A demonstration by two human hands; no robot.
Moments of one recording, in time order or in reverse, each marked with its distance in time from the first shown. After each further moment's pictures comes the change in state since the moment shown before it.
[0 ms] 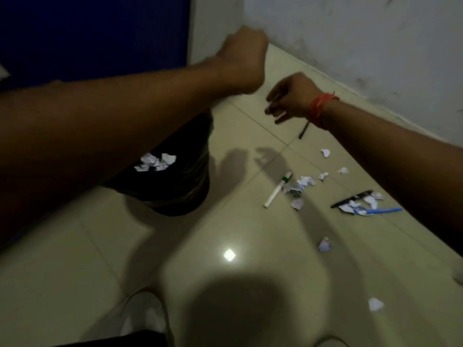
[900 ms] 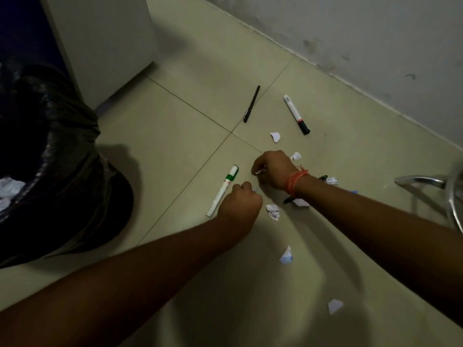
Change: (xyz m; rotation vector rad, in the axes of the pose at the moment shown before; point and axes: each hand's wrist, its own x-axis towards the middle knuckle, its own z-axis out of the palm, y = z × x) left_hand -0.092 0.107 0.264 0.248 -0.504 0.373; right_hand -0.019 0.236 0.017 -0.554 -0.104 0.067
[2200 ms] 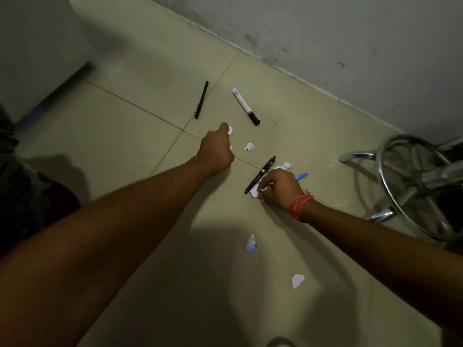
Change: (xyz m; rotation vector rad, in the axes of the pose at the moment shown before) left_hand 0.102 -0.004 -0.038 -0.800 0.194 -0.153; right_hand -0.113 0.064 0.006 0.192 0.181 0.300
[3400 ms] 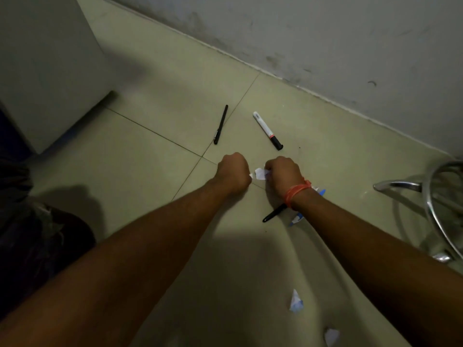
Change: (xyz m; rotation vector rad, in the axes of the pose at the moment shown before) left_hand 0.049 -0.018 0.012 0.125 -0.060 -0.105; right_hand 0.117 -0.040 -0.001 -0.305 0.043 0.018
